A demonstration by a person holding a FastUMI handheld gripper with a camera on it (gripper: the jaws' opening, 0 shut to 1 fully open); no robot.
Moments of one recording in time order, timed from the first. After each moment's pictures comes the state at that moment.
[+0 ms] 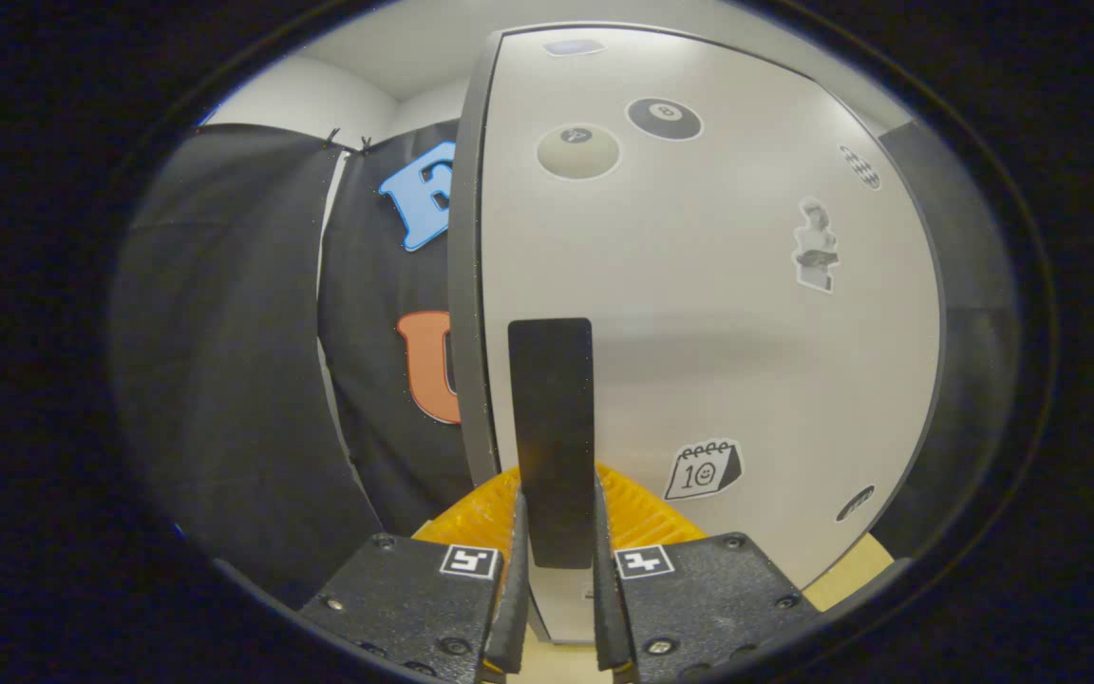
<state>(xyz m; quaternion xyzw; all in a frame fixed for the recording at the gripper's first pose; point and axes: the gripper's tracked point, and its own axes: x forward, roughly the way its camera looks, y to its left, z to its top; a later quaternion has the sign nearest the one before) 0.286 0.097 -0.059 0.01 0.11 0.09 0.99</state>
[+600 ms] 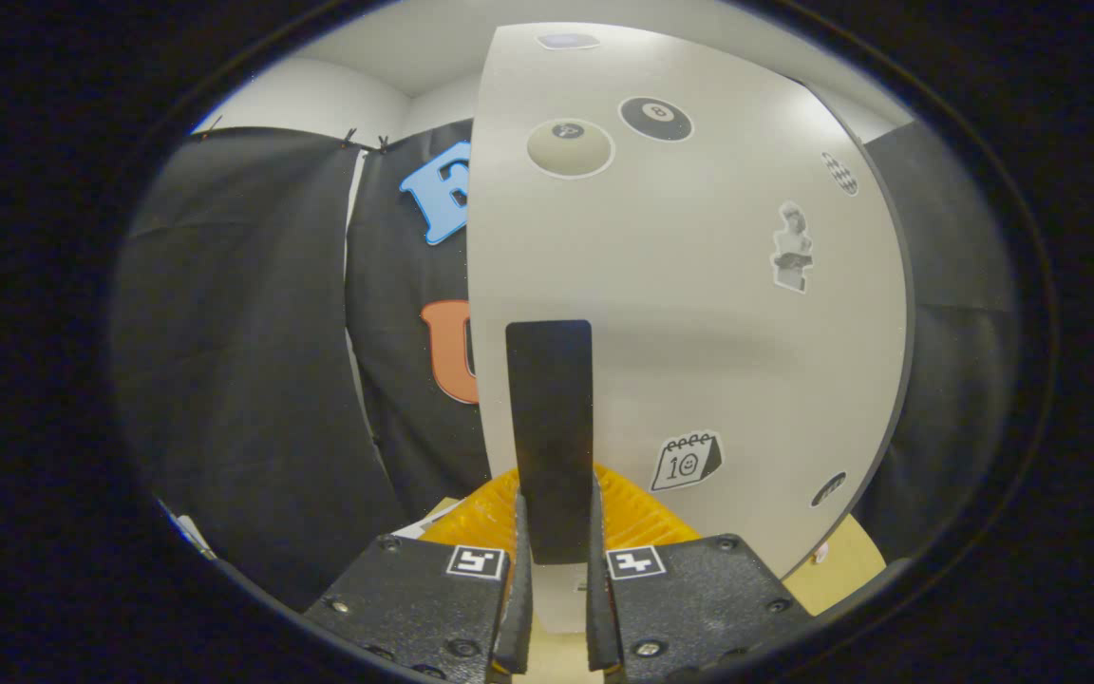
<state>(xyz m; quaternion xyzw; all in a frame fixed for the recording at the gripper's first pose) 0.237 0.085 -0.044 0.02 0.14 0.13 0.98</state>
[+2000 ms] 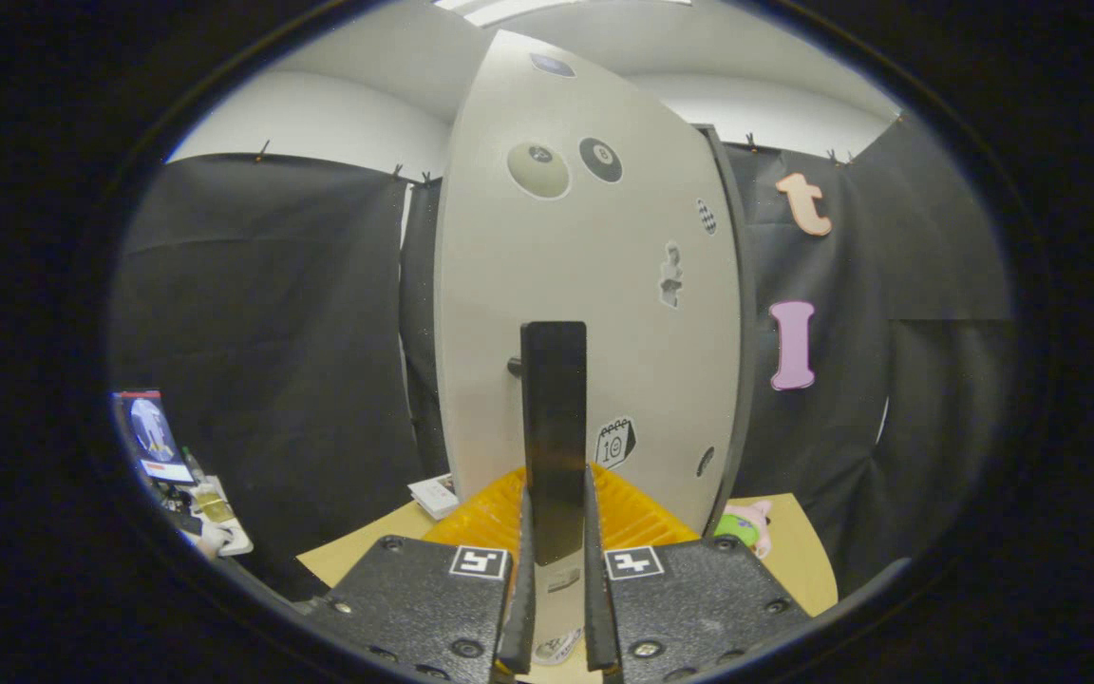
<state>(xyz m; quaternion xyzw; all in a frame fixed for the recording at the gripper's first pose) 0.098 -0.052 -0.024 0.00 0.10 0.18 0.98</state>
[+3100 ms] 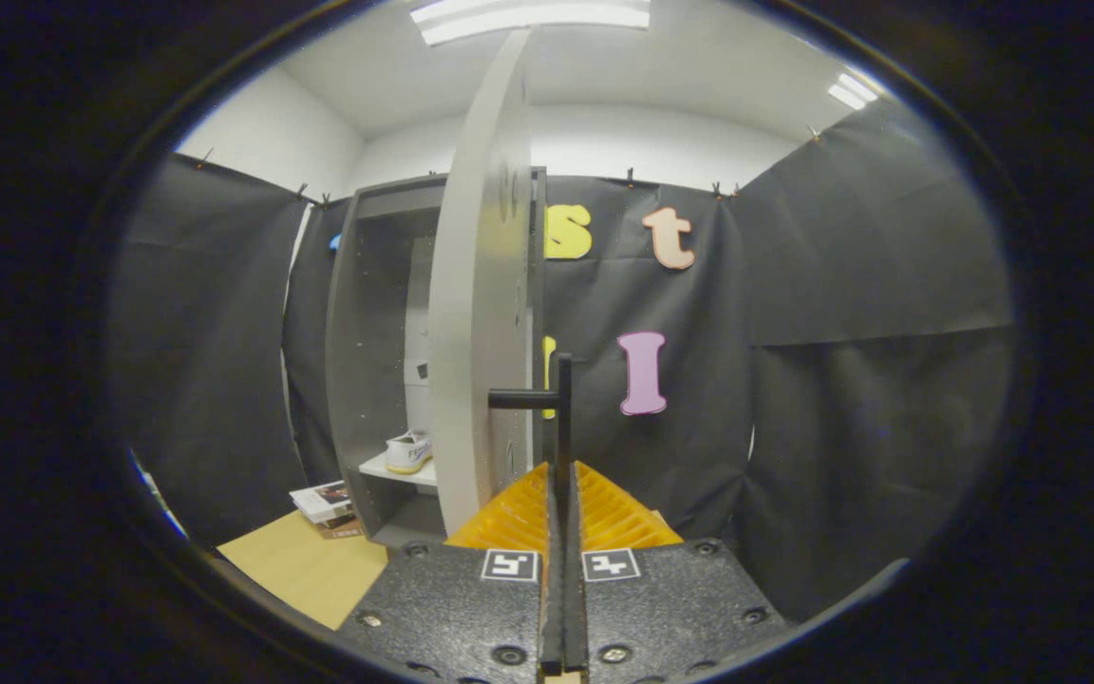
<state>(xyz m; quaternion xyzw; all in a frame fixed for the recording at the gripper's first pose) 0.090 -0.220 -0.003 0.00 0.05 0.03 1.00</state>
